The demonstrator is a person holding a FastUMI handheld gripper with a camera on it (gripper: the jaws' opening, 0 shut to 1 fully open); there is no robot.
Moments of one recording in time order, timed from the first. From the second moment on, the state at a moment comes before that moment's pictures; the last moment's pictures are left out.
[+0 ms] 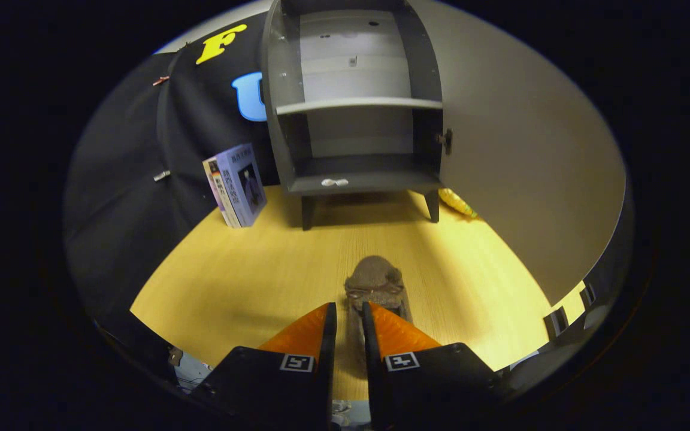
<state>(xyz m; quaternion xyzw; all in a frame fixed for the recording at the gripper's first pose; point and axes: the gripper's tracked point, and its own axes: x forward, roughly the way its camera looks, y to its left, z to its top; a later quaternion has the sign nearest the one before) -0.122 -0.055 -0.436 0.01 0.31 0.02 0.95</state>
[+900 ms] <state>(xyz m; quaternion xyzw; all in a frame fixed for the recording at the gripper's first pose) -0.057 -0.054 -0.528 0.00 0.37 0.00 0.93</state>
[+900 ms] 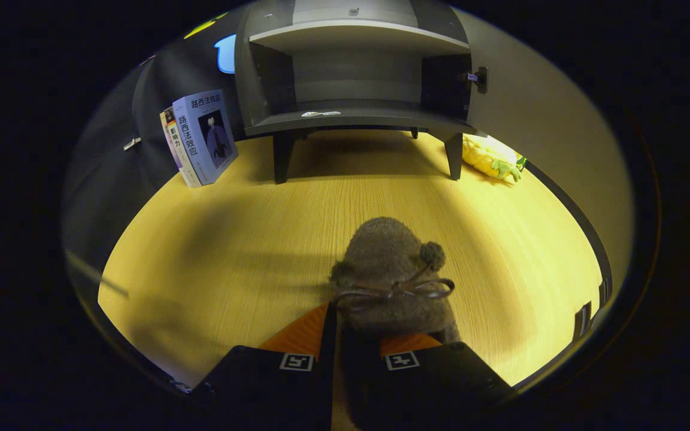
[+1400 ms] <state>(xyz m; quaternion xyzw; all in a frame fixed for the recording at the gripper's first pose) -0.056 -0.058 -0.524 -0.01 0.37 -0.01 0.93</state>
